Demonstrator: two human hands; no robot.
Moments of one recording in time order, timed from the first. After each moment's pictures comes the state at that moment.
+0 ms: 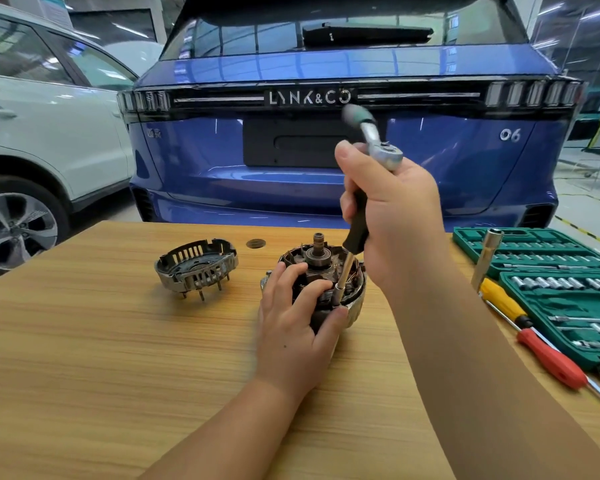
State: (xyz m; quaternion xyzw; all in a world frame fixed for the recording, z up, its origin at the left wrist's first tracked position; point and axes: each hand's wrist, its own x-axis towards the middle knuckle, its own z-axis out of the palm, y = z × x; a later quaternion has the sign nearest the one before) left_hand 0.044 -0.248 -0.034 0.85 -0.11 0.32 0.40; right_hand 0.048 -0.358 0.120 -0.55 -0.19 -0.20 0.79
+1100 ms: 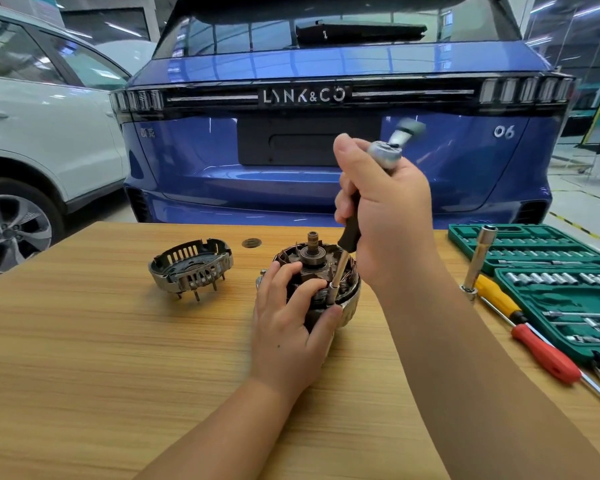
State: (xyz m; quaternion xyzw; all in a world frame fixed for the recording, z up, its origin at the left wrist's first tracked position) left_hand 0.047 -0.246 -0.038 0.84 -0.13 0.32 0.41; right_hand 0.053 -0.359 0.115 -0.51 -0.19 -0.19 0.81
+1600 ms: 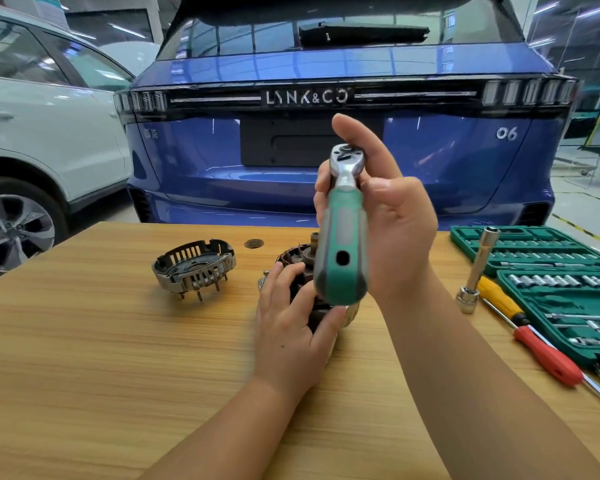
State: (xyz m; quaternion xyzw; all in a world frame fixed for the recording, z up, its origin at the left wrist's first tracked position) left_hand 0.046 -0.247 -0.037 0.82 -0.14 0.35 0.42; right_hand 0.052 -0.357 0.108 -0.41 -0.40 -0.05 0.82
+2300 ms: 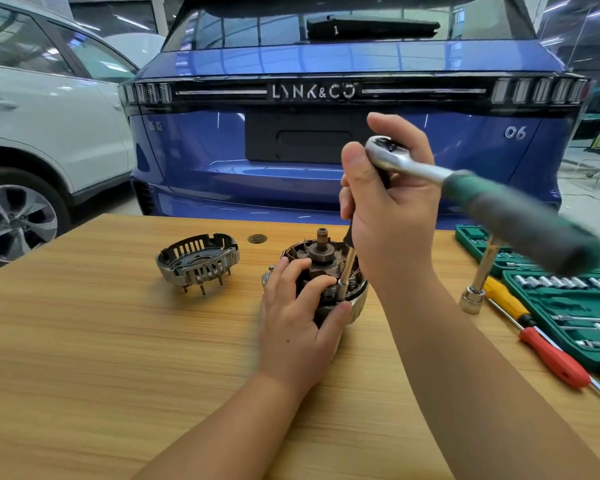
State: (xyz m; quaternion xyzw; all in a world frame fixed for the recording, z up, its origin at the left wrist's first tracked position) left_hand 0.045 -0.249 -0.035 0.84 -0.12 0.32 0.42; right_hand 0.049 -0.347 0.110 -0.52 -0.31 -0.32 0.73
